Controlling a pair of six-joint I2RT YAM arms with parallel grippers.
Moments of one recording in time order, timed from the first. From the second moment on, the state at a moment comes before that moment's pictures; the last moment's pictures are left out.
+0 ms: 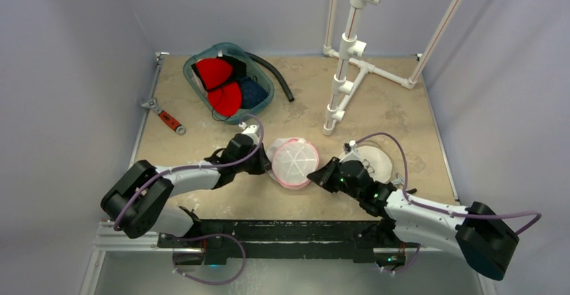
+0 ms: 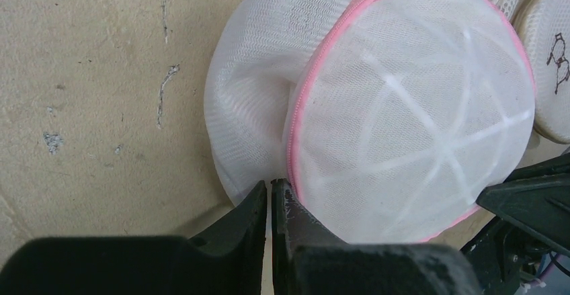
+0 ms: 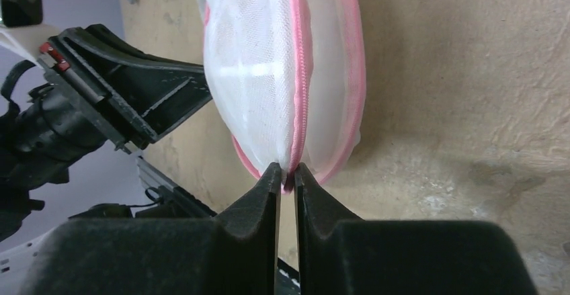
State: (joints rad) left arm -0.68 1.39 0.47 0.23 0.11 -0.67; right arm 0.86 0.94 0.21 0.19 0.10 1.19
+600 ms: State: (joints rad) left arm -0.69 1.14 0.45 0.10 0.03 -0.67; right arm 0.85 1.14 0.27 0.24 0.03 1.13
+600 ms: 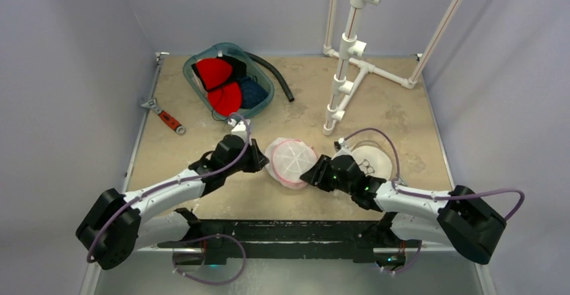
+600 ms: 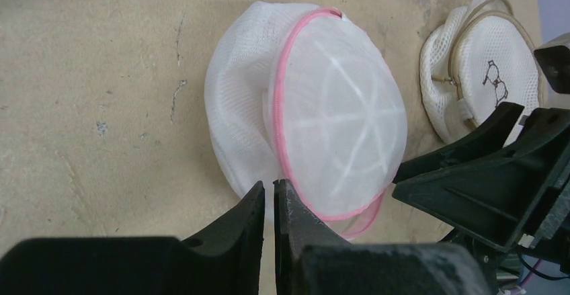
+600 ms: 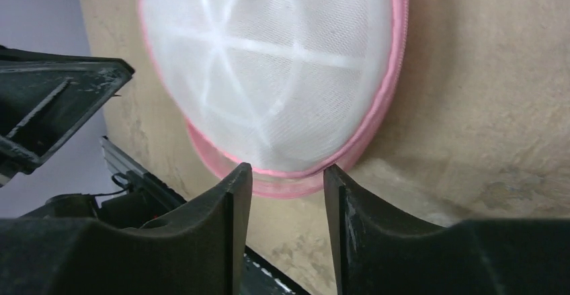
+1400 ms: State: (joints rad) left arm -0.81 1.21 0.65 0.10 0.02 -0.67; right arm 0.85 0.68 0.51 -0.27 0.20 0.88
